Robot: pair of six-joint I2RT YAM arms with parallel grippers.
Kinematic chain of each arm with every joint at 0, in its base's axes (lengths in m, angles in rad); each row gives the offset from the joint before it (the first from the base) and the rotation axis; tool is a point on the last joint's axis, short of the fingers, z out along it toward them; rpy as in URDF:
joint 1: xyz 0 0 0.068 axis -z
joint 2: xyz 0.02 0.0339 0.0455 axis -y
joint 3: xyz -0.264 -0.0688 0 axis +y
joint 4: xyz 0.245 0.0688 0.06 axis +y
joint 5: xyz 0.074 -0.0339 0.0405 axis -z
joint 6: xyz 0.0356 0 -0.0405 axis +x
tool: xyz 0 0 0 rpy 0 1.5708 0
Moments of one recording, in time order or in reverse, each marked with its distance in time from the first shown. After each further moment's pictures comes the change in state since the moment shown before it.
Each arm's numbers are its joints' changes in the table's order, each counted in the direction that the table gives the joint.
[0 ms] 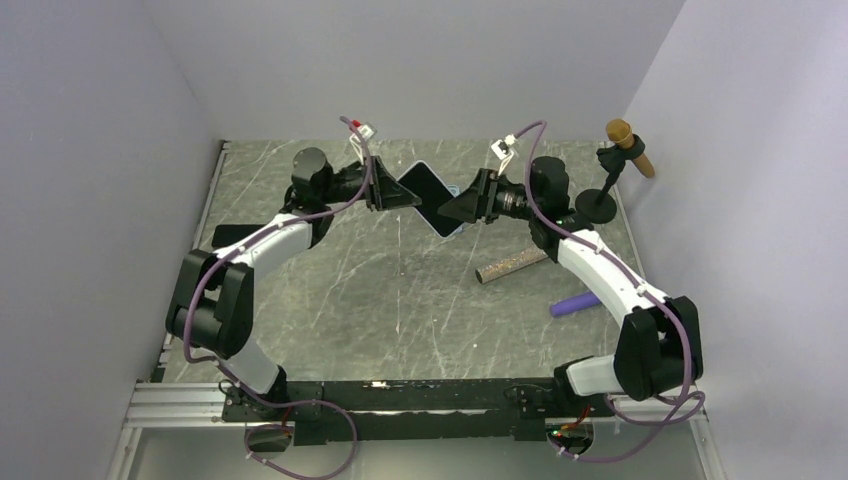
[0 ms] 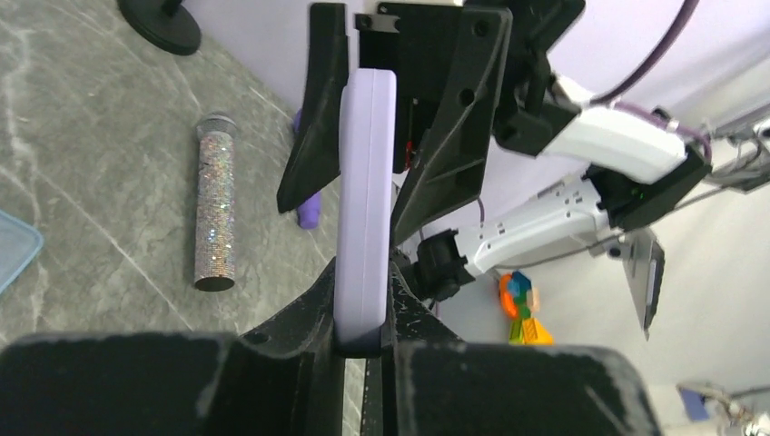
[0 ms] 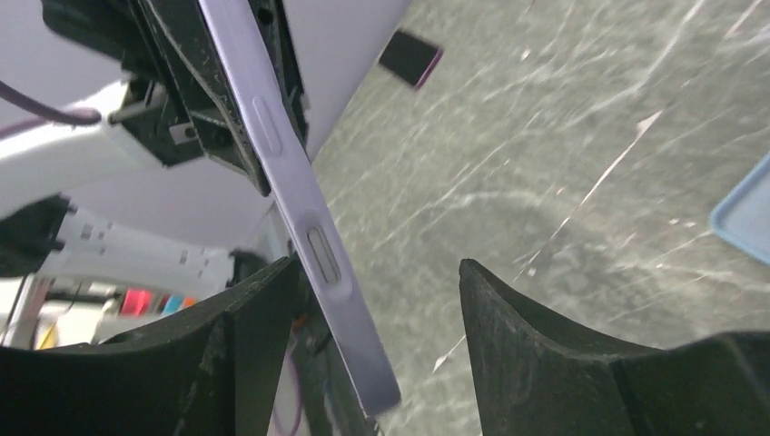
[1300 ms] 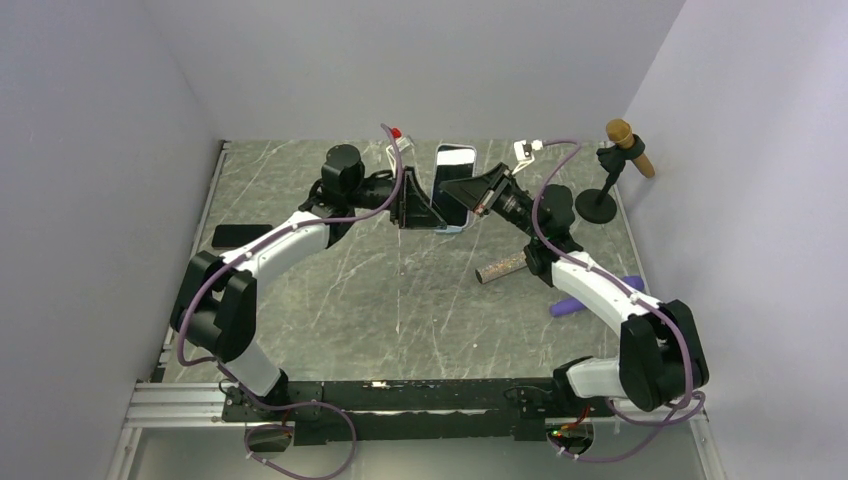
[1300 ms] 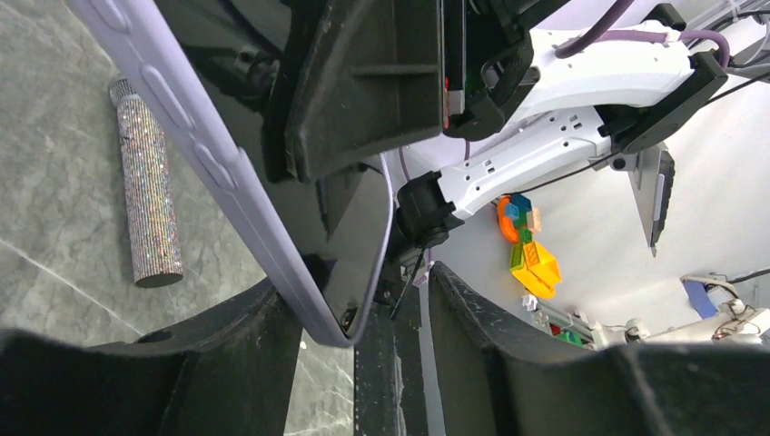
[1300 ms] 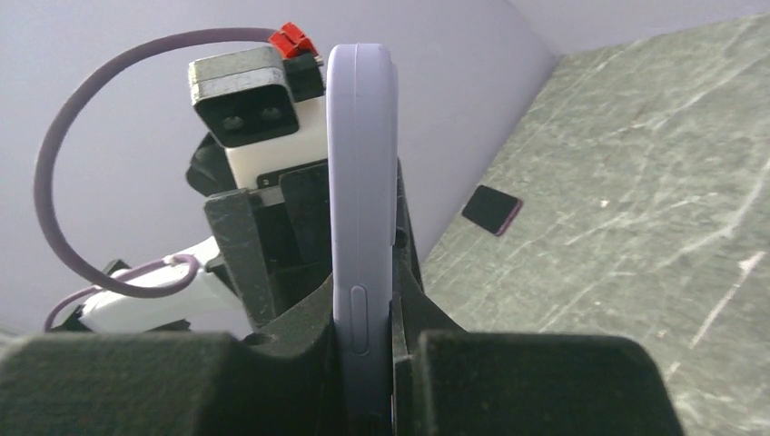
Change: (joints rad) left arm 0.174 0.000 -0.135 0.336 0.055 0.279; right arm -0.050 0.048 0.166 -0.529 0.211 0.375
